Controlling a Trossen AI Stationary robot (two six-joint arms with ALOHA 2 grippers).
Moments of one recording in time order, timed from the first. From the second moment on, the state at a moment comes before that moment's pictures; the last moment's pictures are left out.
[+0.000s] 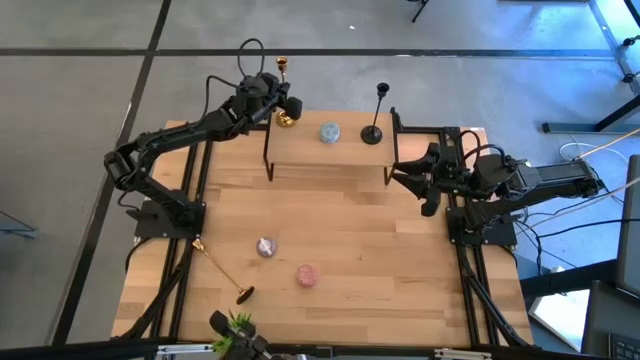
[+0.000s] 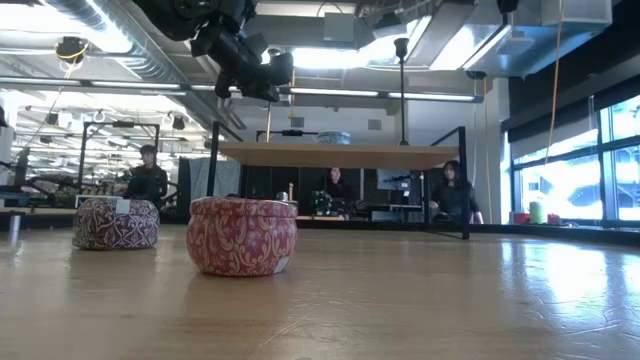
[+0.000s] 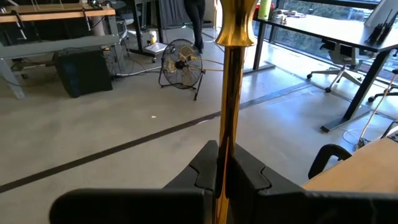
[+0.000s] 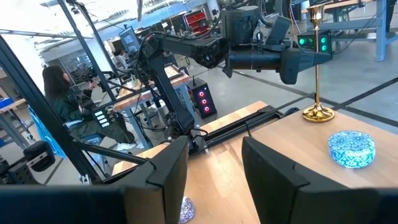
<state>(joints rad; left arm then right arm) 0.68 1.46 1.10 0.11 -0.38 -0.14 0.22 0.77 0.87 -0.15 0.42 0.38</state>
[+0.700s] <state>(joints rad) 0.68 1.46 1.10 0.00 -0.34 -0.15 0.22 0.77 0.87 -0.15 0.42 0.38</state>
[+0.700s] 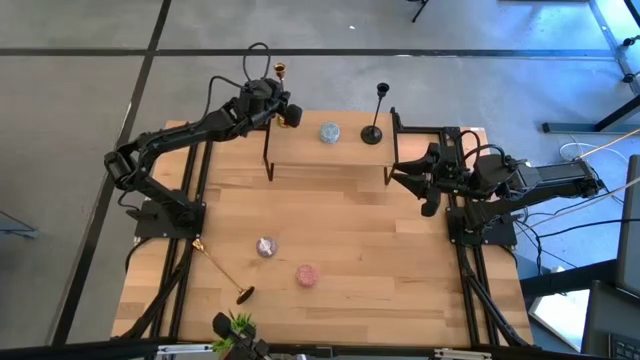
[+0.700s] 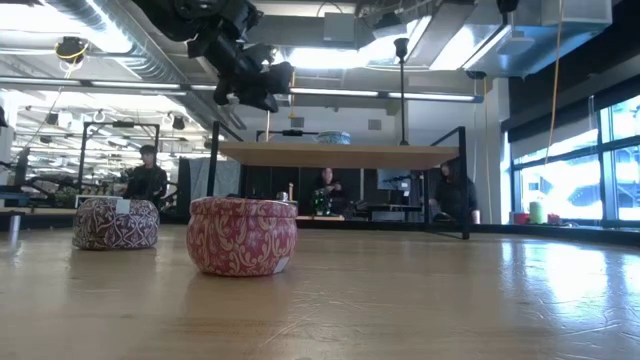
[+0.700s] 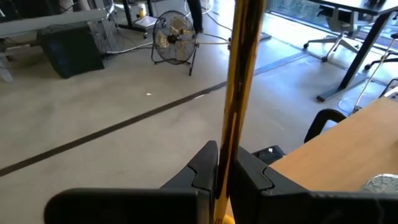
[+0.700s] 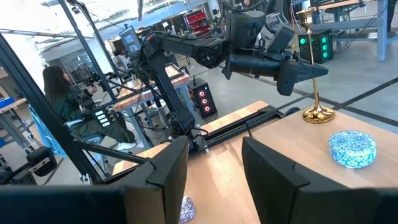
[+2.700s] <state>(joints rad) 0.65 1.44 1.10 -0.09 -0.38 -0.23 0.22 0.77 0.87 -0.16 0.42 0.39</state>
